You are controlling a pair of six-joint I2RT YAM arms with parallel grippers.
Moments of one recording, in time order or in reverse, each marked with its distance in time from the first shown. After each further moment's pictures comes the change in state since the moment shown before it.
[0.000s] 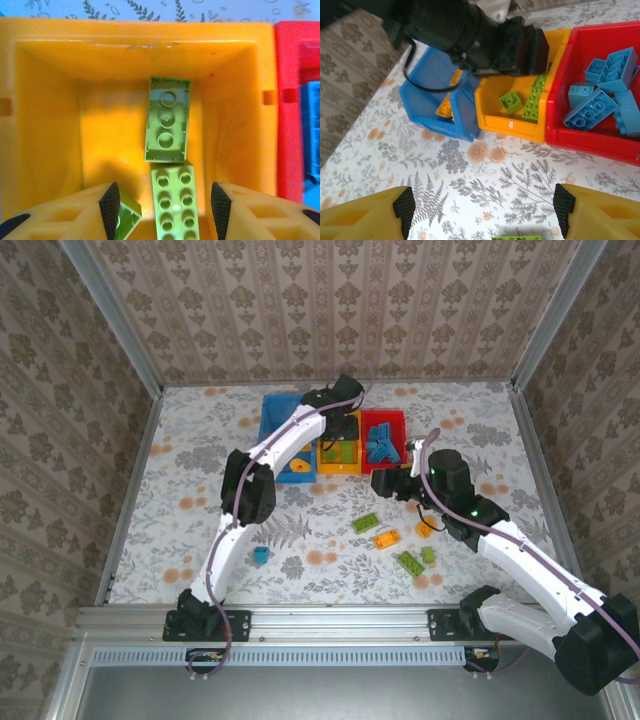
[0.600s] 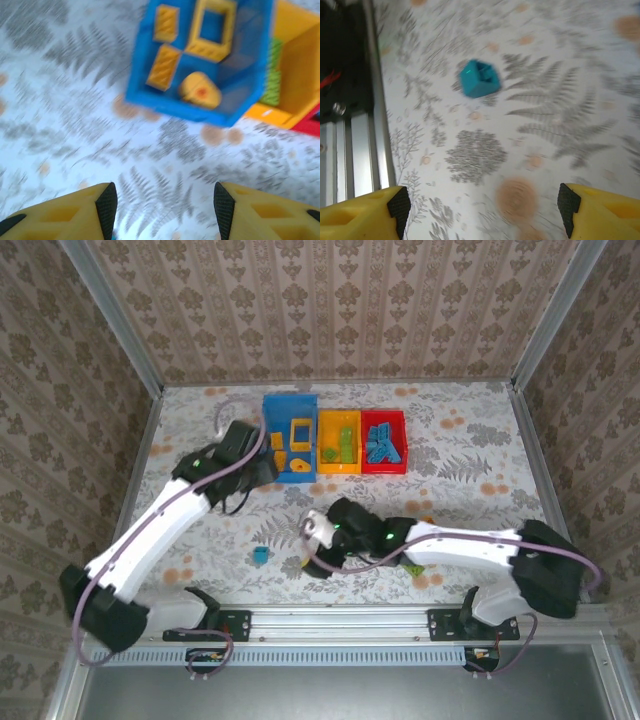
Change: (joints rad) left arm 0.076 -1.269 -1.189 0.023 -0.118 -0.216; right arm 0.617 0.491 0.119 0.070 -0.016 -0.471
